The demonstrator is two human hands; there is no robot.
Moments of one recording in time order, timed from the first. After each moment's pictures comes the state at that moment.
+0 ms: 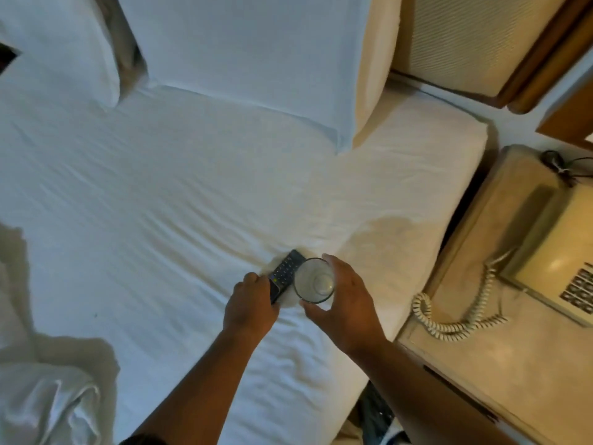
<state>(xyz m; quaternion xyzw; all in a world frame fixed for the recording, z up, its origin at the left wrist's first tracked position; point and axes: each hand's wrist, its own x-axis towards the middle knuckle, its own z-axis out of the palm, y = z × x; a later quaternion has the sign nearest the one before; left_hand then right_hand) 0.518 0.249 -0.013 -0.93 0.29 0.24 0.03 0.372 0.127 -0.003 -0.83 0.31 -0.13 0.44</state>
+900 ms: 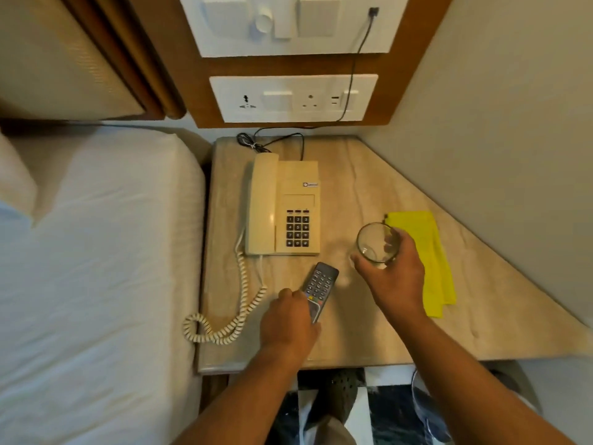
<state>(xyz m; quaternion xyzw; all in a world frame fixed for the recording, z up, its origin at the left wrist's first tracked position) 0.166 0.007 -0.053 -0.75 0.58 0.30 0.04 0.002 -0.066 -0.036 -0.53 0.73 -0.33 0.27</state>
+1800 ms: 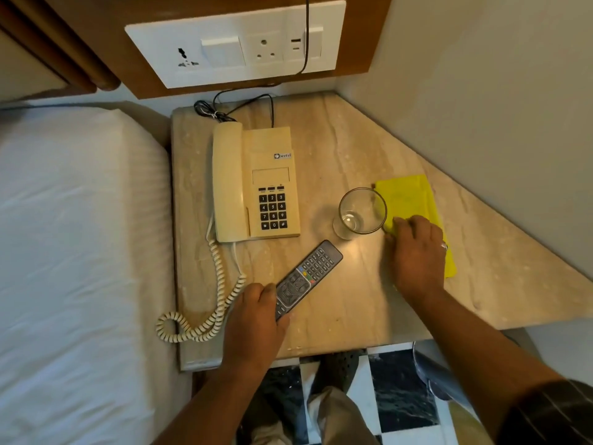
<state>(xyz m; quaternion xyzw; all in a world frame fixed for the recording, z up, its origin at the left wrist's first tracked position) 0.189 0.031 -0.078 -0.72 0.65 0.24 0.02 -0.074 -0.073 -0.104 -0.66 0.74 -0.02 0.07</state>
